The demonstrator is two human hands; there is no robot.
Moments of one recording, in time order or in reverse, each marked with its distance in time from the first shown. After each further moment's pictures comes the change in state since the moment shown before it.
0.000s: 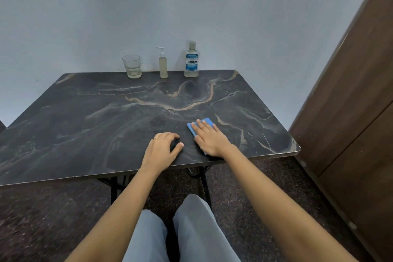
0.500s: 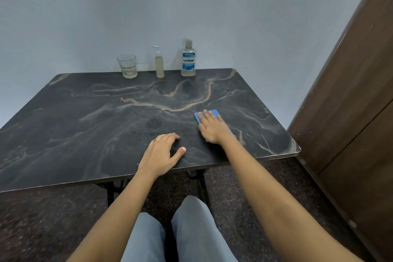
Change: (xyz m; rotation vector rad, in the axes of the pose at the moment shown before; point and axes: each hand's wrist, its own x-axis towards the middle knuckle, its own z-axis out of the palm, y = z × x) left_hand 0.002 0.000 0.004 0.019 -0.090 0.058; right_hand 0.032 0.020 -0.019 0.011 0.017 0.155
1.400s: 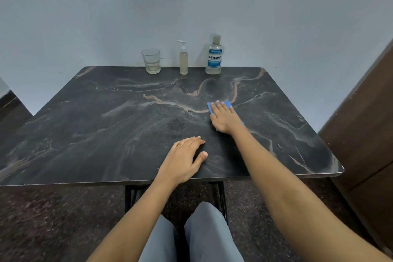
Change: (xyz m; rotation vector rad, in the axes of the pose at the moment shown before) left_hand 0.005 -0.006 0.005 -0.001 -0.038 0.034; right_hand 0.079 -0.022 -0.002 0.014 -0.011 -0.032
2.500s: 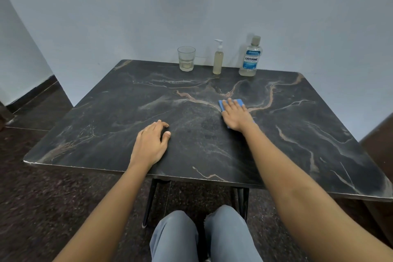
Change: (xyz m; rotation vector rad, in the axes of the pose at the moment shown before) left_hand -0.041 -0.131 -0.076 0.065 0.252 -0.399; right_hand 0.038 -0.063 0.010 -0.033 -0.004 -0.090
